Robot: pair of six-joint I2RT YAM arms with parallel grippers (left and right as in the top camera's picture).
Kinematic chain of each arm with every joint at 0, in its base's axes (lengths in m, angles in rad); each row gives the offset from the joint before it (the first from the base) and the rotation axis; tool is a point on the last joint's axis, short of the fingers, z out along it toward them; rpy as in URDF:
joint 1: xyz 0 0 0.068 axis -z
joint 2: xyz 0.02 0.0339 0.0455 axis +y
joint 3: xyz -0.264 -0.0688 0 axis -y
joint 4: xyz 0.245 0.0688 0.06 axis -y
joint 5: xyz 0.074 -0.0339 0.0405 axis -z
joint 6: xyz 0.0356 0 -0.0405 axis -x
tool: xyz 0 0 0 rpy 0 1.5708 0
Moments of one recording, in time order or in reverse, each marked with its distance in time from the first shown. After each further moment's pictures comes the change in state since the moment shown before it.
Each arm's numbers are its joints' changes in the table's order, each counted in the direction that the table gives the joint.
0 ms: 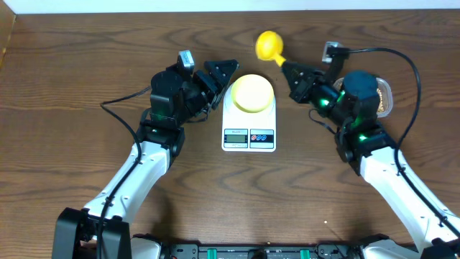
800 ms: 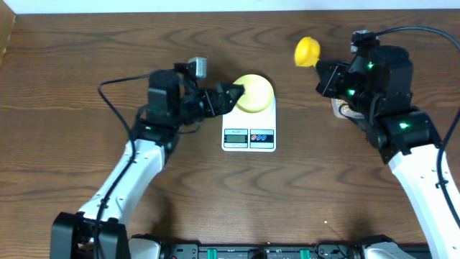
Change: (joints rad) left arm -0.046 -0.010 0.037 -0.322 0.155 -0.658; right arm 0.090 -0.079 0.335 -0.747 0.162 0.271
